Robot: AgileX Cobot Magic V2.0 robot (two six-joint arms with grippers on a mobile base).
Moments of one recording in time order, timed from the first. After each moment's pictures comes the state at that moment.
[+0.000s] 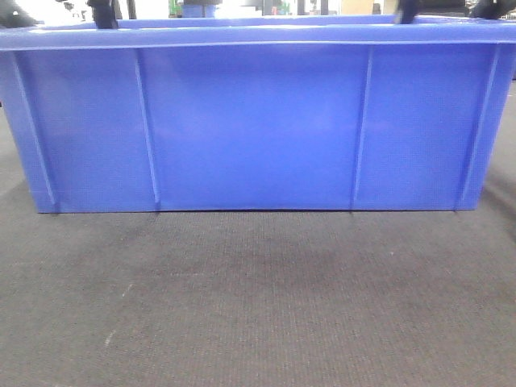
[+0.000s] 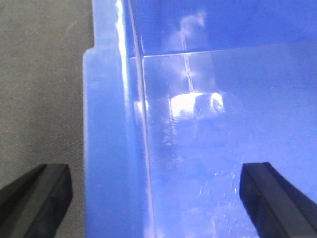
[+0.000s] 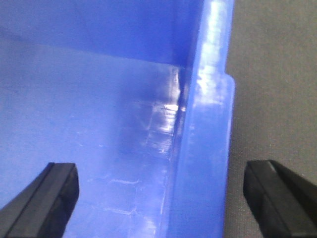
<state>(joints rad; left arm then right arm) -0.13 1.87 -1.77 0.11 0.82 -0.12 0.14 1.86 -1.75 0.17 0.82 -0.13</state>
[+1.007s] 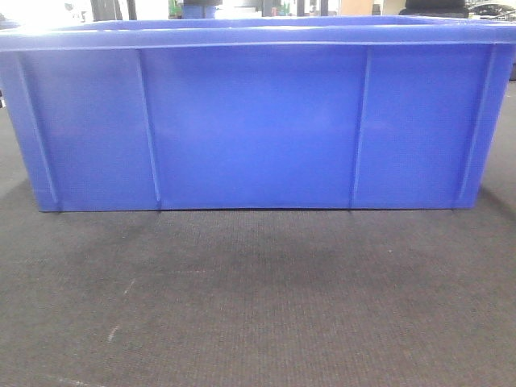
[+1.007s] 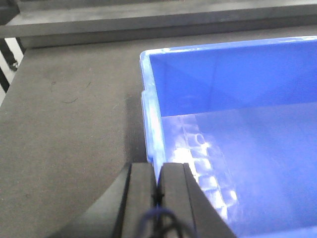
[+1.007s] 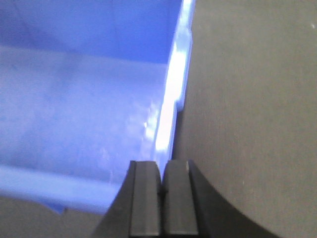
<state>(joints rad) -0.13 1.06 -1.13 0.17 0.52 -0.12 0.13 1.04 -1.06 0.17 0.66 -0.14</state>
